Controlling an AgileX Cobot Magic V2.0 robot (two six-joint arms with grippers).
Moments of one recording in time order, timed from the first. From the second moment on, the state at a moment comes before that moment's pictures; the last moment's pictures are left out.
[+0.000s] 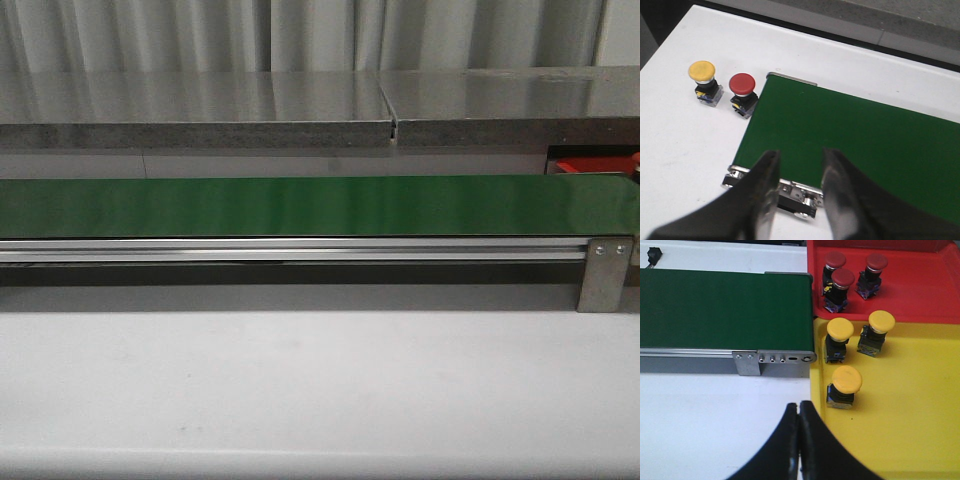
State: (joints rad) left arm 0.25 1.19 -1.01 -0.19 0.56 0.01; right arm -0.08 0.63 -0.66 0.01 0.68 0.02
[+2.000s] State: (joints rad) left arm 0.43 2.21 -1.78 -0.47 0.80 -0.37; right arm -0.08 0.63 -0.66 0.01 0.68 0.02
